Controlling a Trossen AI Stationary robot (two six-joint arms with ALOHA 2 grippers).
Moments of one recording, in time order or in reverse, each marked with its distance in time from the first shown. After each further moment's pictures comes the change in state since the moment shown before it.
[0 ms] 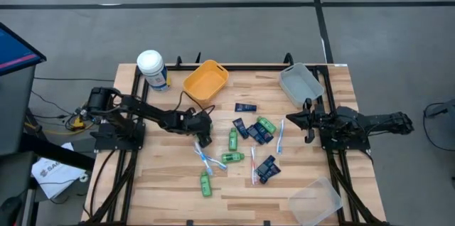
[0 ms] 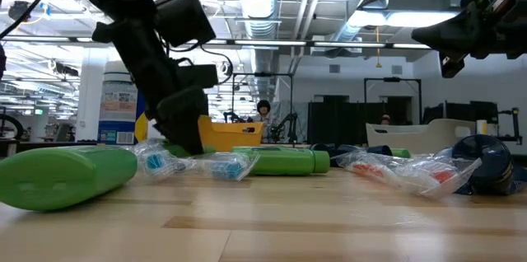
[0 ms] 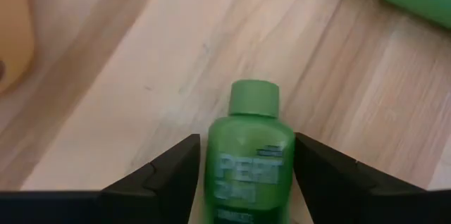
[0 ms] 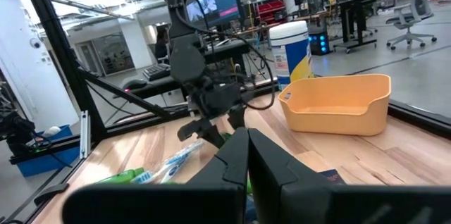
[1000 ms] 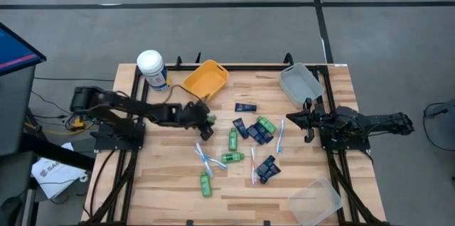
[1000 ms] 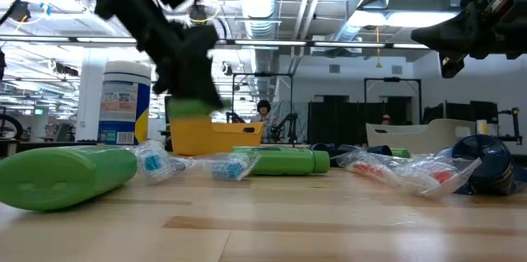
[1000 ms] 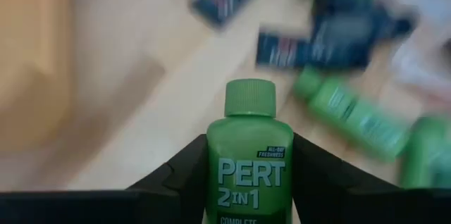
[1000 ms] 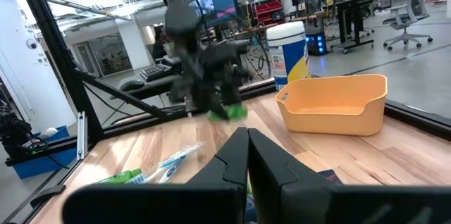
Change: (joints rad) left arm 0.062 -0.244 0.003 0.037 0.029 -0.070; right arm -0.006 0.000 0.000 0.000 0.000 0.000
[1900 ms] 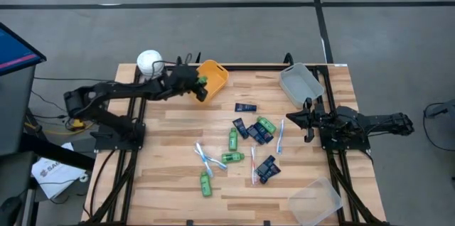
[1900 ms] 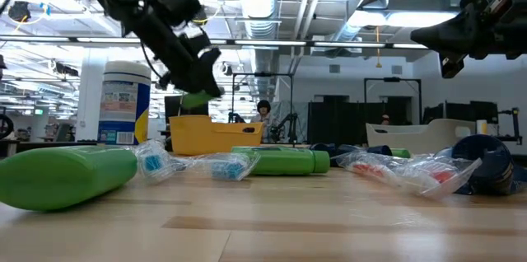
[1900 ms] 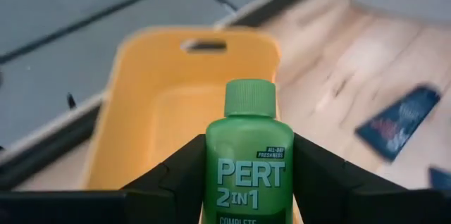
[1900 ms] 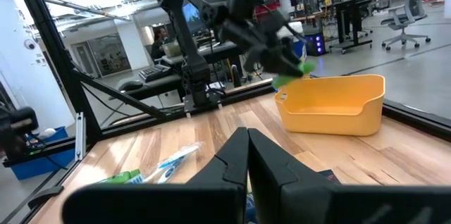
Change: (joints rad) left arm 0.457 0.001 0.002 0.144 0.063 0.303; right arm -0.006 0.000 0.000 0.000 0.000 0.000
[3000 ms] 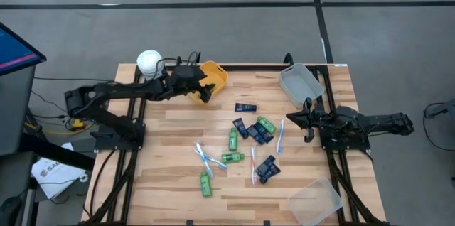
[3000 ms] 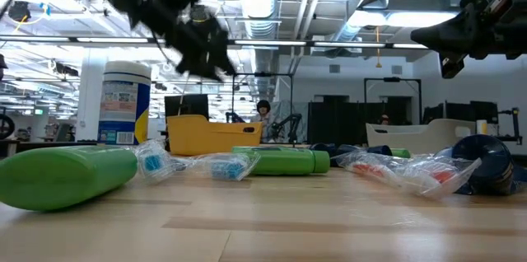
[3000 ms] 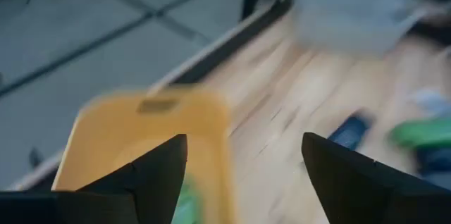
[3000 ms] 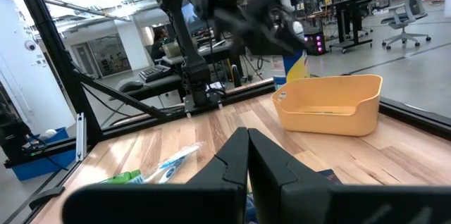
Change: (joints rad) left arm -0.079 -0.055 0.069 0.066 0.049 0.064; right arm 0.000 0.000 0.000 0.000 0.000 0.008
